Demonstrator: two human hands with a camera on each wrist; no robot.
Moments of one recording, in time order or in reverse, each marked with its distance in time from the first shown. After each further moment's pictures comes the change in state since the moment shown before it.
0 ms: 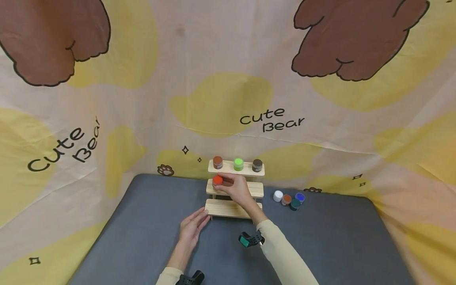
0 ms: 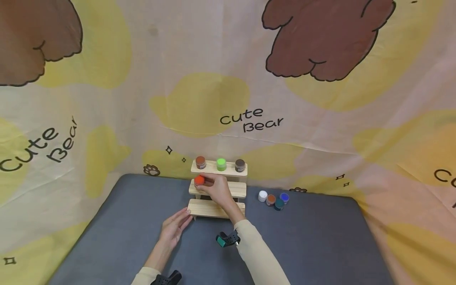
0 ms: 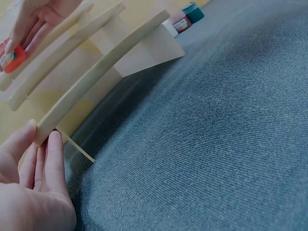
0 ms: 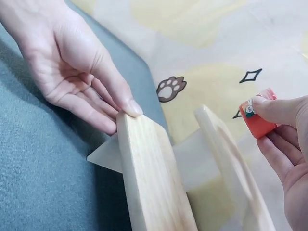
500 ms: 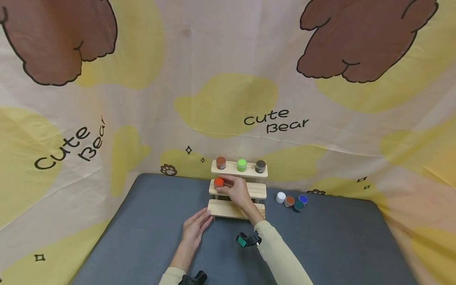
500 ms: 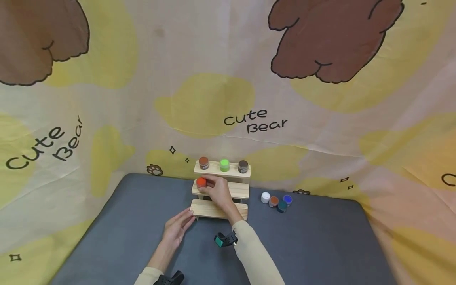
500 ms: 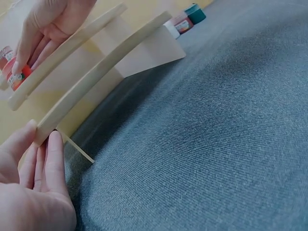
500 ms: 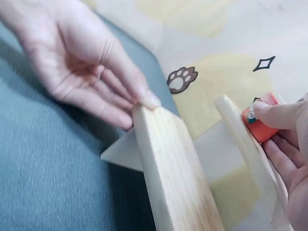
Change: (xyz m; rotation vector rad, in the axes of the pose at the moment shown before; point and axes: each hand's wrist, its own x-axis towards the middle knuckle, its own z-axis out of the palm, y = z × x) left_hand 0.001 -0.002 -0.001 0.017 0.009 -0.002; right_hand -0.005 -0.013 0.010 -0.003 -0.014 0.040
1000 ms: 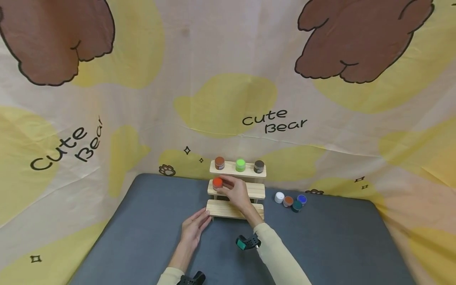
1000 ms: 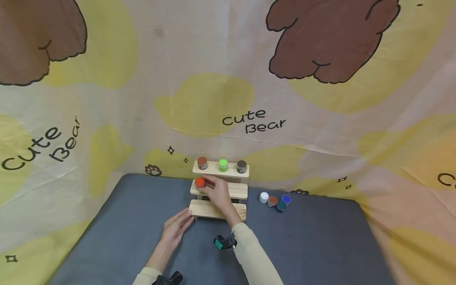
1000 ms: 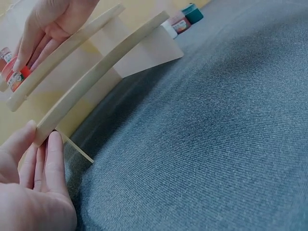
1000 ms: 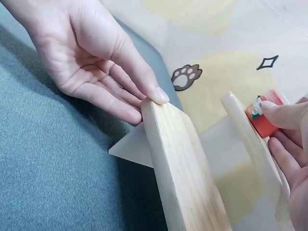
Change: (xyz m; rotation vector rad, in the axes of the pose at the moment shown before) left_hand -0.002 0.001 0.001 0.000 0.000 -0.008; right_hand -0.002 0.012 0.001 0.039 0.062 0.016
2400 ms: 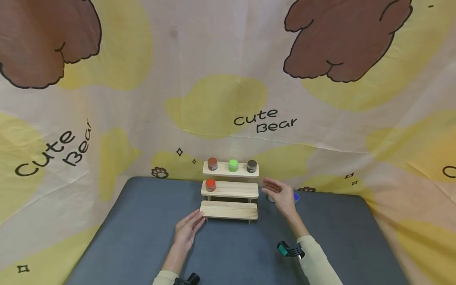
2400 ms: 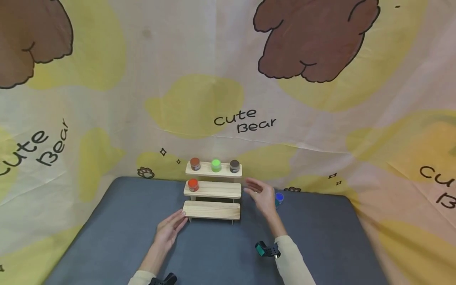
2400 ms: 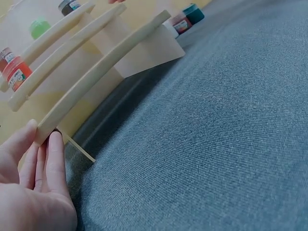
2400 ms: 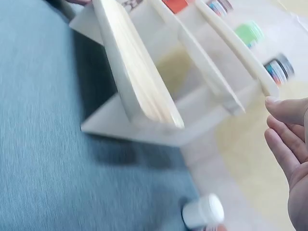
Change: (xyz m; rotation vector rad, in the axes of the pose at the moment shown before) left_hand 0.005 -0.001 -0.001 0.046 0.001 0.005; right_hand -0.052 0.040 -0.142 -0.058 0.266 -0.021
